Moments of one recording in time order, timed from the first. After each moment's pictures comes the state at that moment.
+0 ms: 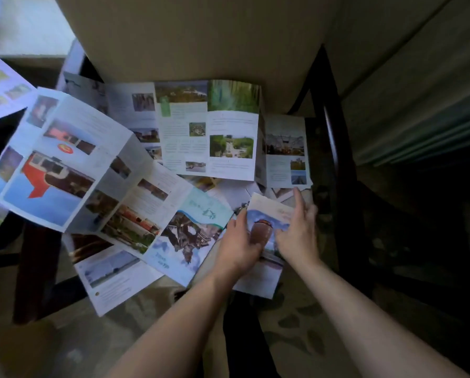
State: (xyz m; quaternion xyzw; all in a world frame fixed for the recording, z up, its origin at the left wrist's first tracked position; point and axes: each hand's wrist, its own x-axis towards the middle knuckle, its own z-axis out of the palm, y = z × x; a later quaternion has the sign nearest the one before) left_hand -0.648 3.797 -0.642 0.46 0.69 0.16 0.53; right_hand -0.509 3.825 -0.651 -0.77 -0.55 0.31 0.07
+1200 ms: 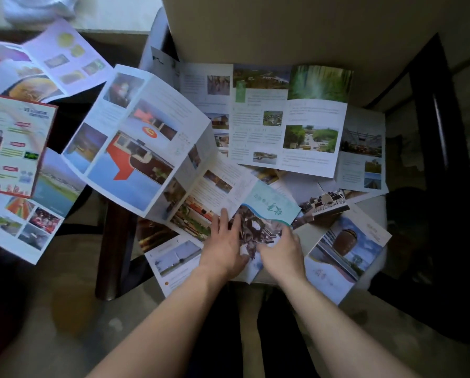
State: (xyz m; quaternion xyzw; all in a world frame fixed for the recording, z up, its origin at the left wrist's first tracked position) left_hand -0.802 3.752 -0.692 0.58 0.70 -0.14 0.39; right_hand -0.663 3.779 -0.662 -0.75 -0.47 0.47 -0.02
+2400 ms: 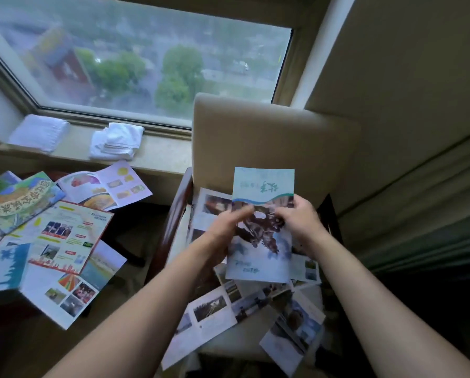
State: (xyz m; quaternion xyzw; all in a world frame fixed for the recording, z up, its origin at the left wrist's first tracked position) left_hand -0.828 3.894 -0.359 0.24 0.52 0.45 0.69; right_hand -0.666 3.953 -0.324 -0.63 -0.52 0.53 0.23
